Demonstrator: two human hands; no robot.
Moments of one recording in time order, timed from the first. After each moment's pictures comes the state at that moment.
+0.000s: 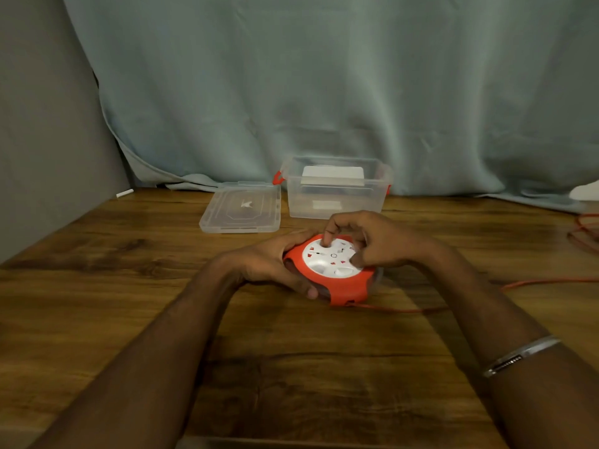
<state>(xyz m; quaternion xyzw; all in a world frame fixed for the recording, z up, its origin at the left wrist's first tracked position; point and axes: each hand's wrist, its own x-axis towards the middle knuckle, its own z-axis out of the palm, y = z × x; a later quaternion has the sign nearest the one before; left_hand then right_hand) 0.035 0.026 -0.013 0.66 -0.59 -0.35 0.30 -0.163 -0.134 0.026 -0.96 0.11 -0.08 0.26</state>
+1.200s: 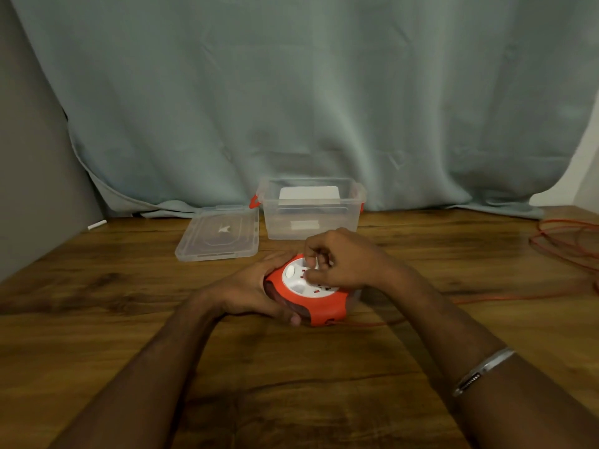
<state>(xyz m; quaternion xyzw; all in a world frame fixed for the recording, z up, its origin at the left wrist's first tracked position) 0.036 0.017 -0.027 0.64 -0.62 -0.31 0.32 -0.157 -0.119 0.022 -0.97 0.16 -0.14 0.14</state>
